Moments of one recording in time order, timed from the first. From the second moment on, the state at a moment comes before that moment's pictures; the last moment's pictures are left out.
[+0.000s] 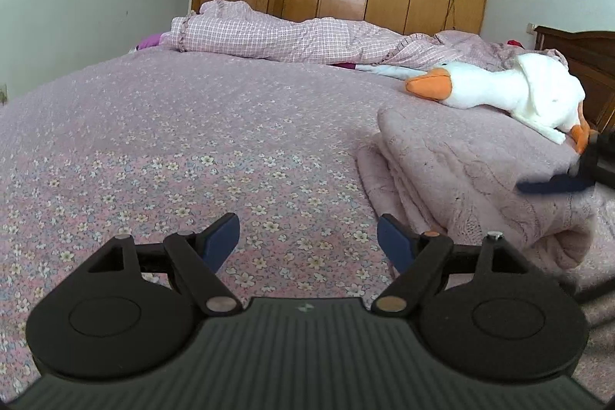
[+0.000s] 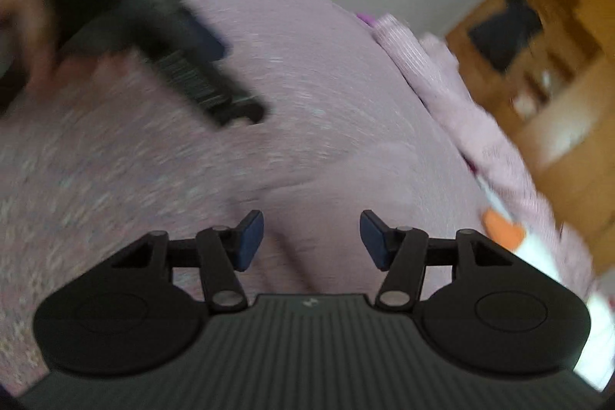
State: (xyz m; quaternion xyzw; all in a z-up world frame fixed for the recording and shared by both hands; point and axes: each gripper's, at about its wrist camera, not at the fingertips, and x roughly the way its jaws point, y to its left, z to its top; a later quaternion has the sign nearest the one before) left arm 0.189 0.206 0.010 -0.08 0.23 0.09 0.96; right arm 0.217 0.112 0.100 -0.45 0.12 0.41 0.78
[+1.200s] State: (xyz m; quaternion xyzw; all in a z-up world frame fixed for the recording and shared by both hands) left arm 0.181 0.172 0.034 -0.08 0.18 0.05 0.98; right arm 0.216 0.021 0.088 -0.23 0.14 0.26 0.93
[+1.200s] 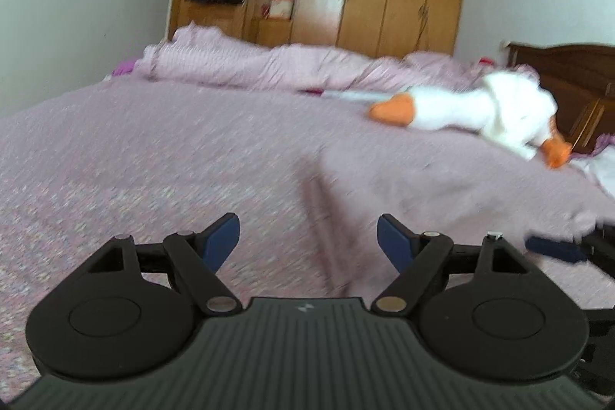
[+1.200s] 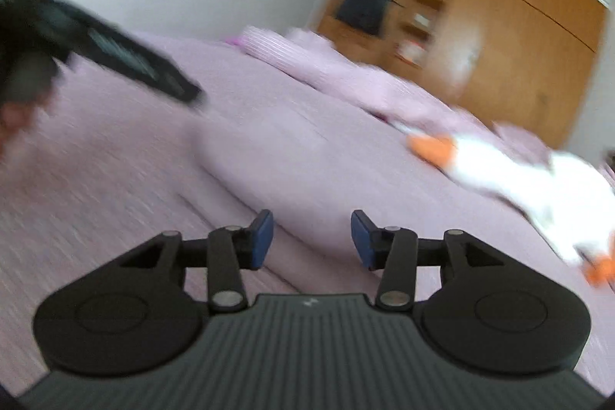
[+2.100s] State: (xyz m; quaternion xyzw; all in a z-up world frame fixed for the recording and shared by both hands) left arm 0.216 0.134 0.000 -0.08 0.26 0.06 0.96; right arm 0.246 -0.048 0.065 -0.06 0.25 0.18 0.95
